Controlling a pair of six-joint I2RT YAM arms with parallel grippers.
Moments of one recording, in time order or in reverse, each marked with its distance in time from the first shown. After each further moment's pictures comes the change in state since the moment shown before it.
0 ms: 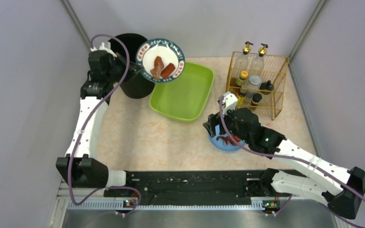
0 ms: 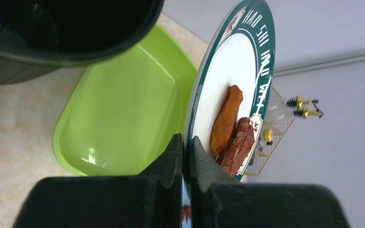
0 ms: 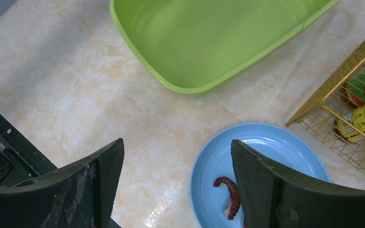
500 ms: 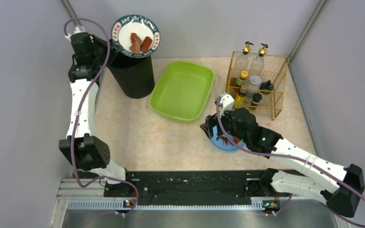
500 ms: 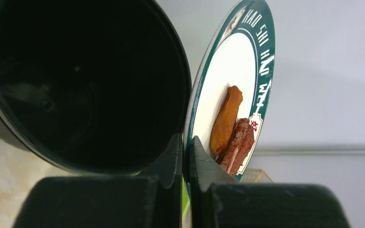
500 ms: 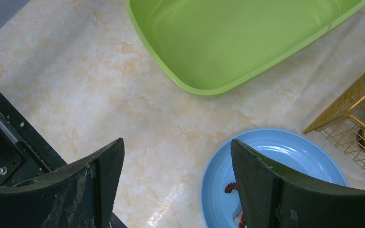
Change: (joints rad) left arm 0.164 0.230 0.312 0.014 -0.090 -0.087; right arm 0.000 0.036 -0.020 0.059 -0.067 0.002
